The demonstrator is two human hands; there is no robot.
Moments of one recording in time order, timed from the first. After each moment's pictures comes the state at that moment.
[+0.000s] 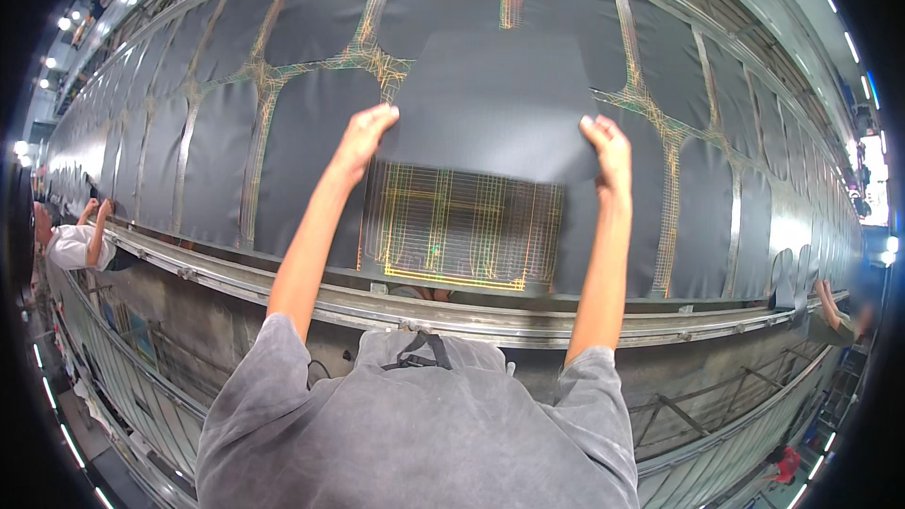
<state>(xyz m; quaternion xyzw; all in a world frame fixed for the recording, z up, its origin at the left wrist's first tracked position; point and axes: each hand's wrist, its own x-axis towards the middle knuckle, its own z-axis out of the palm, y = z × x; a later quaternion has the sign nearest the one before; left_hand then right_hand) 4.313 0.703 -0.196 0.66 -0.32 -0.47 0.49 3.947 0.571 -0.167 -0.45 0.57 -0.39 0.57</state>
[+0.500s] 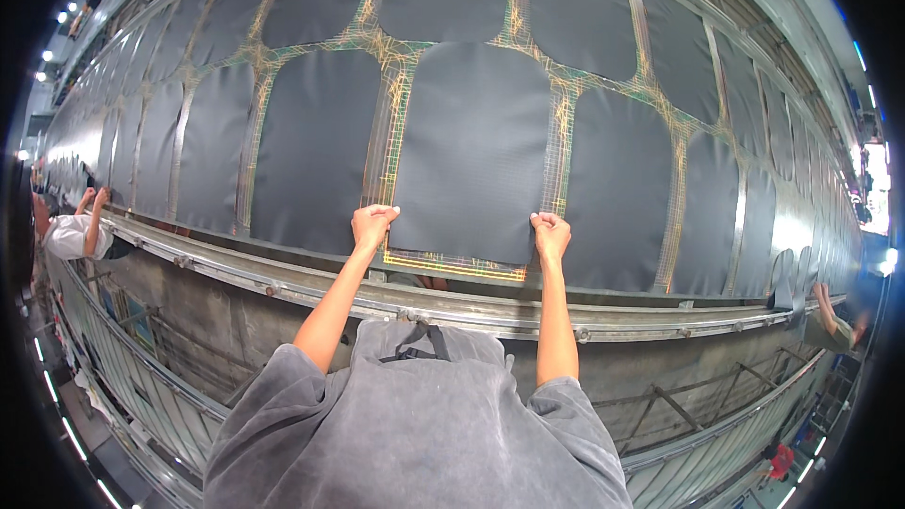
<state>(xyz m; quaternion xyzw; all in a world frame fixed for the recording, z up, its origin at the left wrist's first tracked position) 4.268 0.857 -0.358 0.84 -0.16 -0.40 0.33 3.926 0.718 -0.361 -0.46 0.76 -0.20 0.41</state>
